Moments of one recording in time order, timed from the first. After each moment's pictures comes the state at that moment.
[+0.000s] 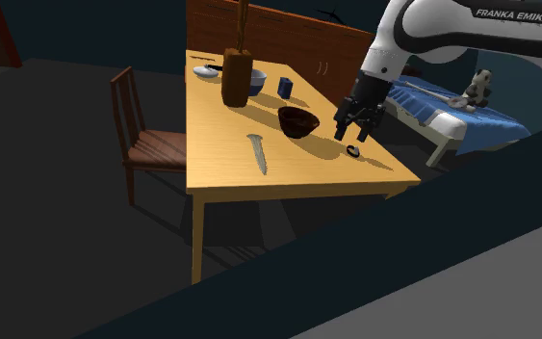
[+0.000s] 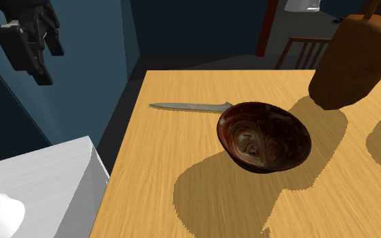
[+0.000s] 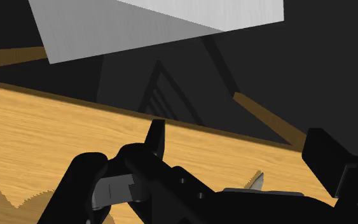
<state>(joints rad) 0.01 -0.75 -0.07 -2.44 0.10 1.62 0.16</state>
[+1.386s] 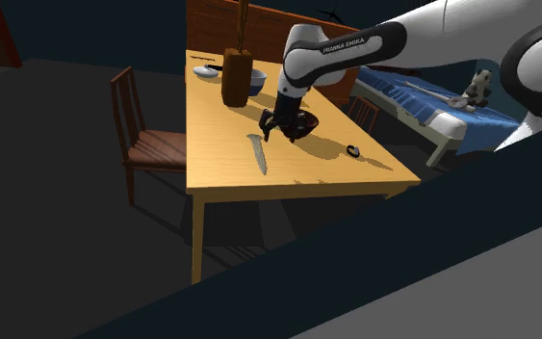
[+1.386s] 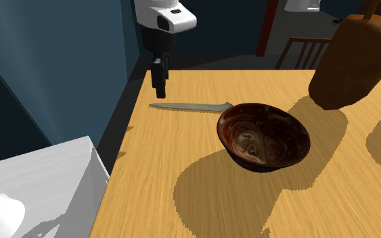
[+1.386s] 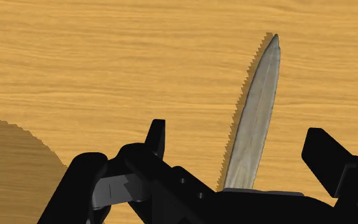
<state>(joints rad) 0.00 -0.06 0.07 -2.14 0.03 2.05 0.49</state>
